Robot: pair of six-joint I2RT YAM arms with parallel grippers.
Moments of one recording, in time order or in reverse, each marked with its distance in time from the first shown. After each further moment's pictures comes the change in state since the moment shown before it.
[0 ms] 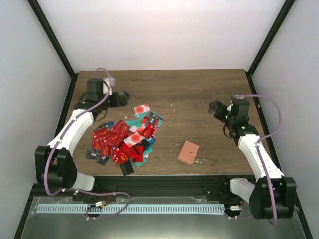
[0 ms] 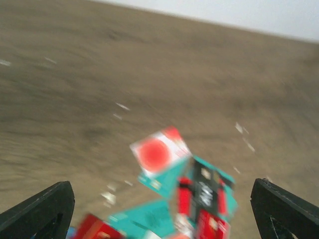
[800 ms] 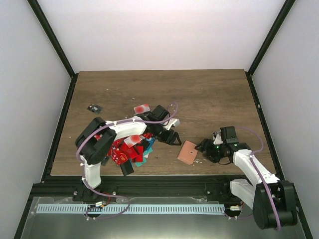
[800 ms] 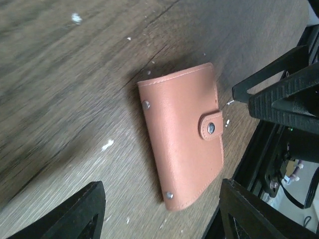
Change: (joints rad) left arm -0.666 0.465 0.057 -0.004 0.406 -0.086; right arm 0.092 -0.096 -0.348 -0.389 -0.449 0.132
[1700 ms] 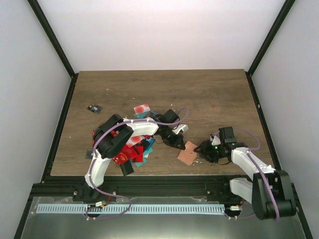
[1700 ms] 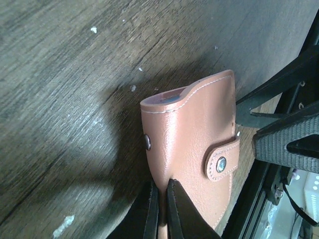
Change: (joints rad) left arm -0.065 0.251 0.169 0.001 0.091 -0.019; right arm 0.000 0.121 -0.028 0.101 -0.072 -0.023
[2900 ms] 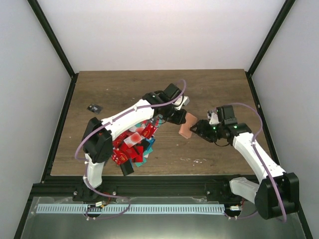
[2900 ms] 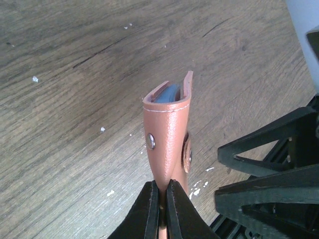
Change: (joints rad) left arm 0.010 -0.158 0.417 -0.439 -0.391 -0.051; right arm 0.095 -0.016 0.401 -0.203 0.084 -0.036
